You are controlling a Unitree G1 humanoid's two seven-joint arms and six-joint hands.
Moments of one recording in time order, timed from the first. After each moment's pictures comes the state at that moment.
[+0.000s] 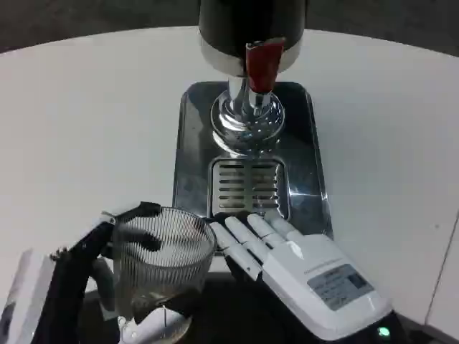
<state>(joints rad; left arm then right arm) 0.35 0.23 0.10 -0.35 0.40 -0.50 0.13 0.12 -0.28 0.37 -0.74 -1.11 -0.02 0.39</state>
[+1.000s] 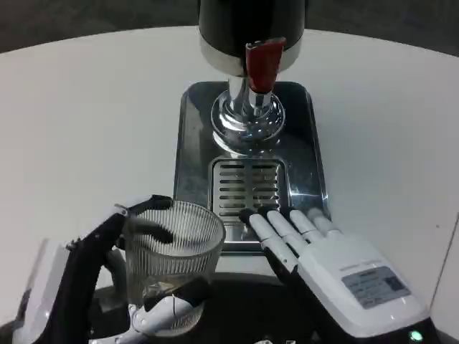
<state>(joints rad) 0.26 0.23 0.07 -0.26 0.36 -0.52 0.10 0.23 -0.21 0.32 -0.81 -1.23 0.04 0.41</state>
